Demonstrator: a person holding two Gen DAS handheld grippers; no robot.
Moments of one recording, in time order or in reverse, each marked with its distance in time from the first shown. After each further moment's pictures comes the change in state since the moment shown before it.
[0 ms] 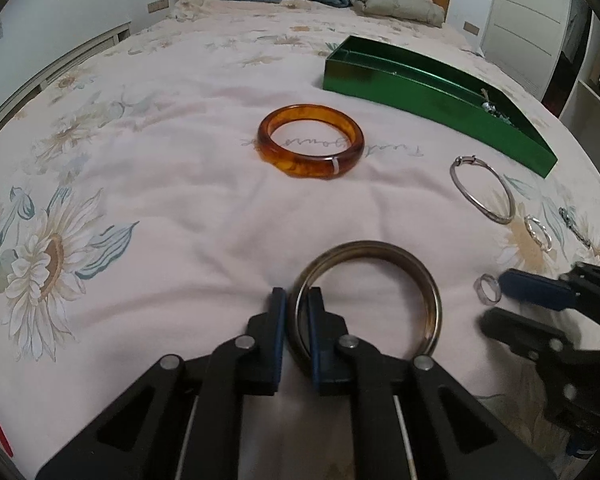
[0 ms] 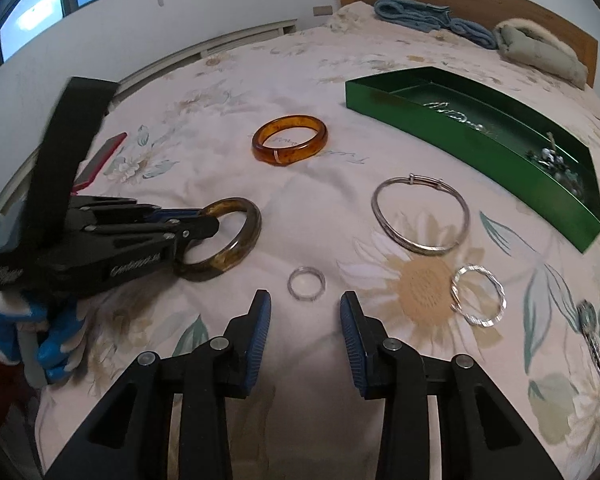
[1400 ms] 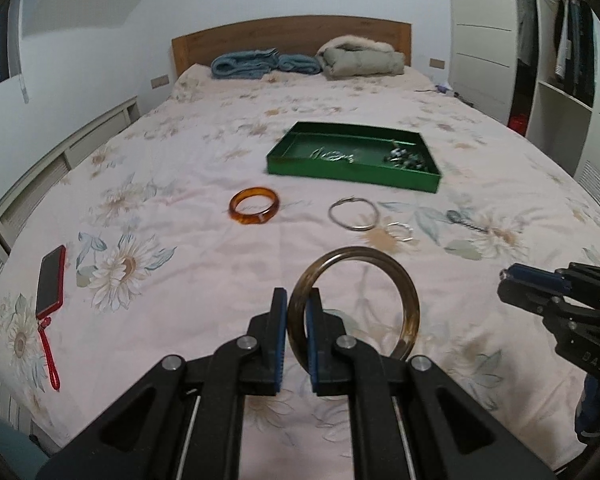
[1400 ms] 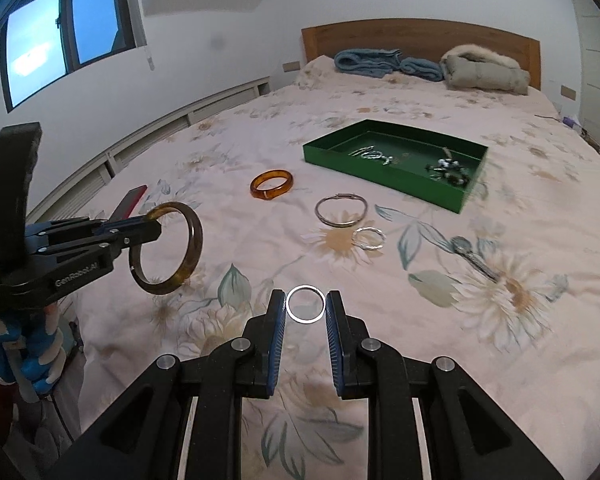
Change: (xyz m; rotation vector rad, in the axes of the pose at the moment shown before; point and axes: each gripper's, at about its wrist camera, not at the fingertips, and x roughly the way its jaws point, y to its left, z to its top) left arm -0.175 -0.090 -0.060 0.113 -0.238 0.050; right arm -0.171 -0.013 -0.088 0.108 -0.221 -0.052
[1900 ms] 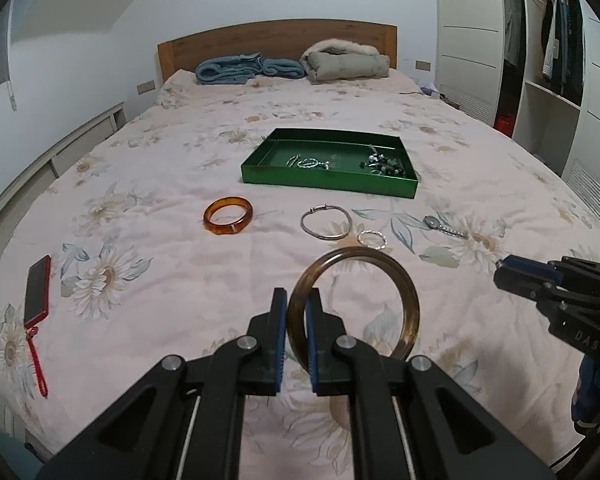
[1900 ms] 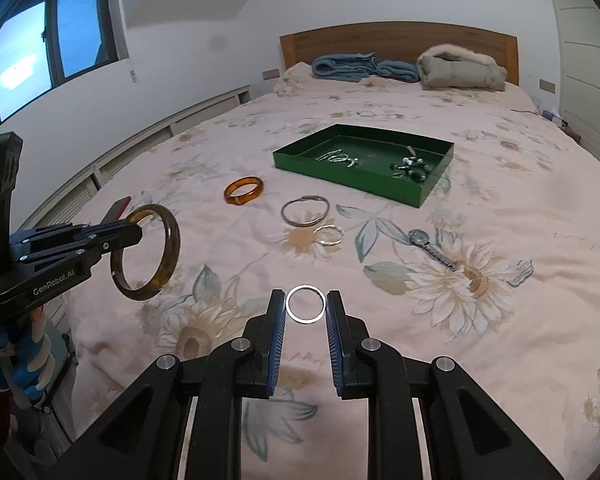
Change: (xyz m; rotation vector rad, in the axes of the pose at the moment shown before) left arm 0.009 -0.019 0.012 0.004 -0.003 -0.043; right arm -0.012 -0.033 0.000 0.045 -0.017 -0.048
